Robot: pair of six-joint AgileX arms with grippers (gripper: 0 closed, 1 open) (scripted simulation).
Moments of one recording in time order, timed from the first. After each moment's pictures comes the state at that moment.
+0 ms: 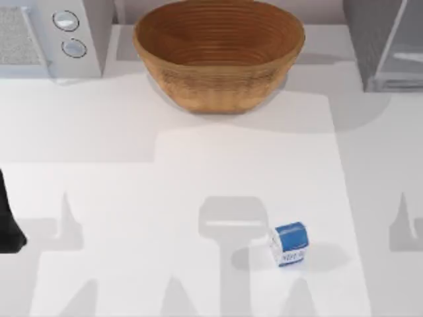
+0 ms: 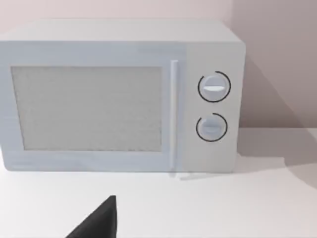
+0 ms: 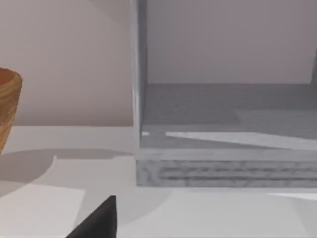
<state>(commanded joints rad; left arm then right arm) 0.00 0.00 0.00 0.00 0.00 0.00 0.00 0.00 0.00 0.00 0.00 0.00</state>
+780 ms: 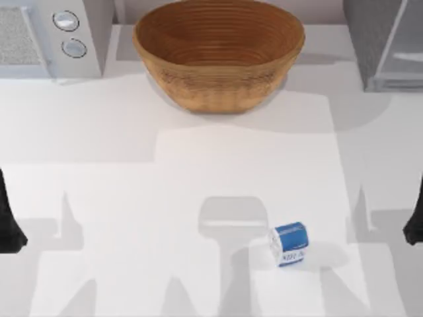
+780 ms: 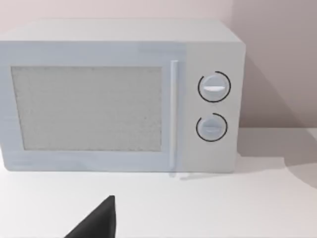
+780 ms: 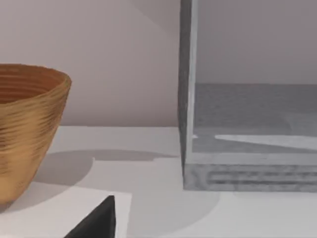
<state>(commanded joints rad) 0.00 0.00 0.00 0.00 0.00 0.00 0.59 0.49 0.01 0.46 0.58 0.01</state>
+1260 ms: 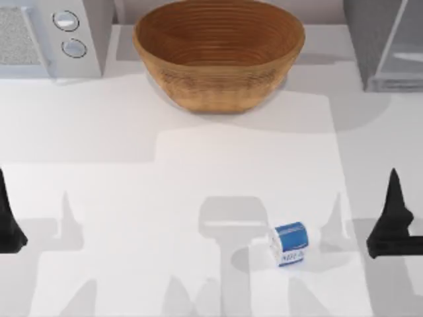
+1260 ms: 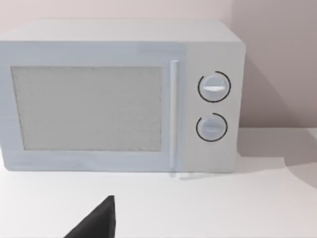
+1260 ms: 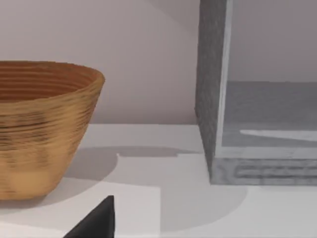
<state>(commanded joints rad) 0.00 0.00 0.00 0.00 0.00 0.00 0.92 0.77 0.02 0.73 0.93 0.02</state>
